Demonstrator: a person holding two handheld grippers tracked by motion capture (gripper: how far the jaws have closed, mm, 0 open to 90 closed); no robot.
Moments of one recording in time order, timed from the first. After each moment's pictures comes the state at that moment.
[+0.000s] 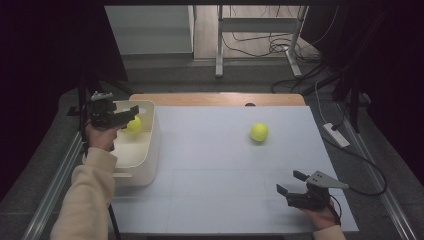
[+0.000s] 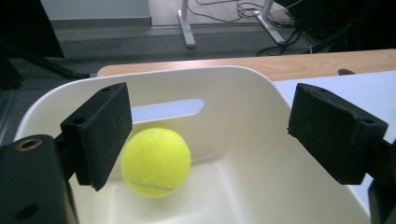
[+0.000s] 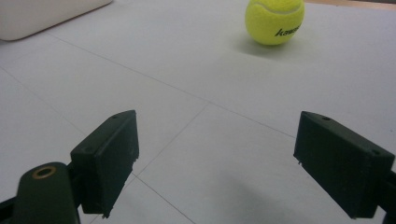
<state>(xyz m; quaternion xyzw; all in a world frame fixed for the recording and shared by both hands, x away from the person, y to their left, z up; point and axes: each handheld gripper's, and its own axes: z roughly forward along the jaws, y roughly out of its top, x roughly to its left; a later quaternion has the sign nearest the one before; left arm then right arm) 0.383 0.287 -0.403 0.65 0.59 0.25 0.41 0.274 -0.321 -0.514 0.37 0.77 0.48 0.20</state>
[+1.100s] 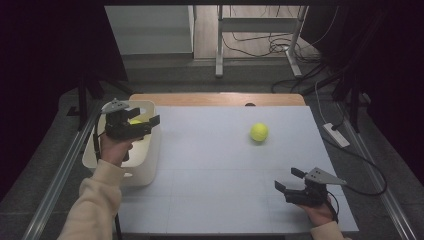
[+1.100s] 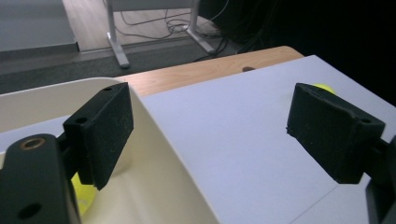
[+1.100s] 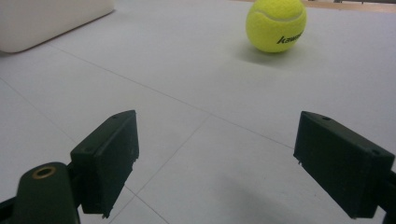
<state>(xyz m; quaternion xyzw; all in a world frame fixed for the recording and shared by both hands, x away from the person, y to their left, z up) 0.344 0.236 -0.393 0.69 0.48 0.21 0.50 0.283 -0.317 -0.513 0.38 0.76 0.49 0.19</state>
